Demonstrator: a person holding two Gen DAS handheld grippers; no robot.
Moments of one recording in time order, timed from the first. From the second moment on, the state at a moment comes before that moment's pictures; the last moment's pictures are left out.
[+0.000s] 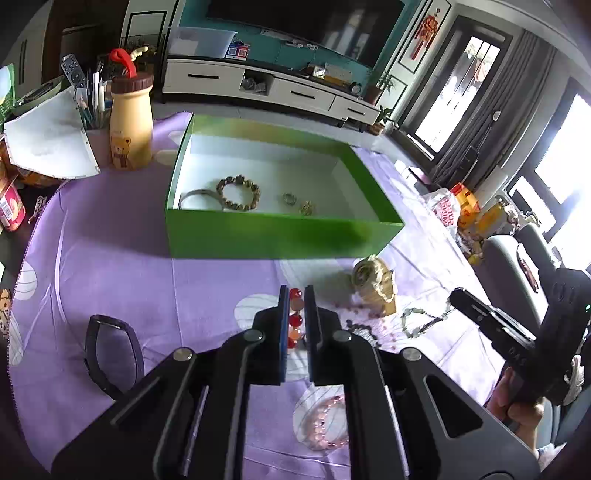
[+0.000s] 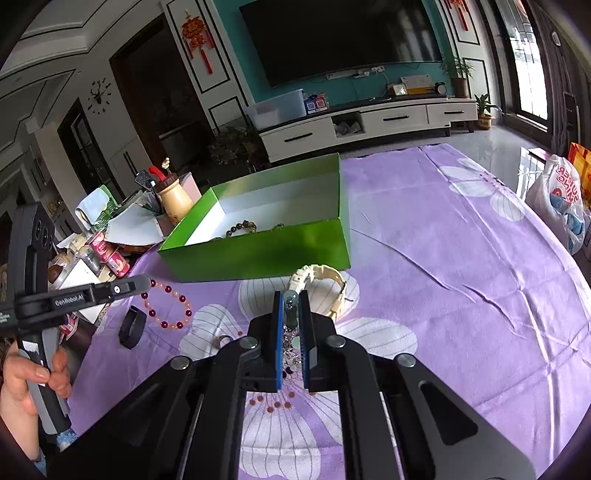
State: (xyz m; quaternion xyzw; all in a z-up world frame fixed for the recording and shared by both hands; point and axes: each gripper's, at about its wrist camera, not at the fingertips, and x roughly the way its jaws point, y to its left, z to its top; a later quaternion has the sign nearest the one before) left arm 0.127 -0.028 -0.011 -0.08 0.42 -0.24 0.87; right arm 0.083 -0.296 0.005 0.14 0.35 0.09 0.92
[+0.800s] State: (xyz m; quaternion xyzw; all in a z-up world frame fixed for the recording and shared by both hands) left arm 0.224 -0.068 0.044 -0.07 0.39 -0.24 0.88; right arm 0.182 -0.295 0.054 0.11 0.31 0.11 0.94
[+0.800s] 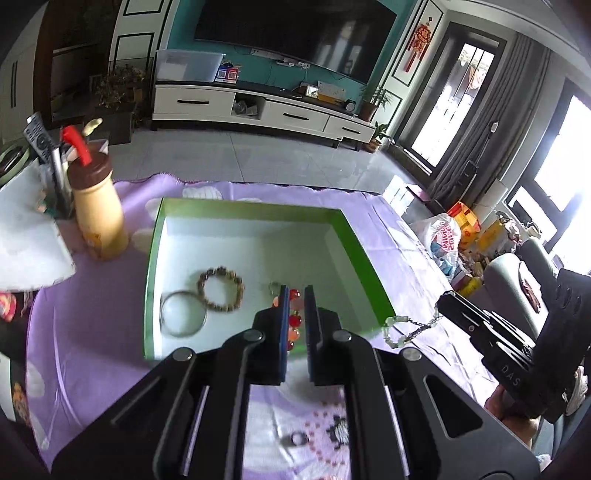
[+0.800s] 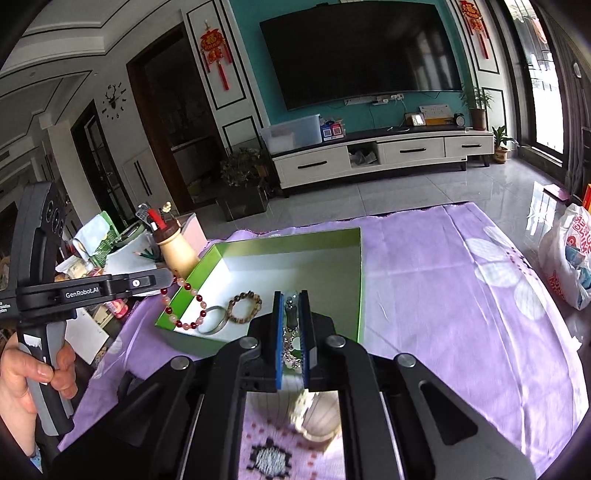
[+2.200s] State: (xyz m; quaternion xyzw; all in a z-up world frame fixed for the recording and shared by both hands) left arm 0.362 -0.106 -0.023 -0.06 0.45 -0.19 0.87; right arm 0.319 -0.286 0.008 0.05 0.41 0.06 0.91
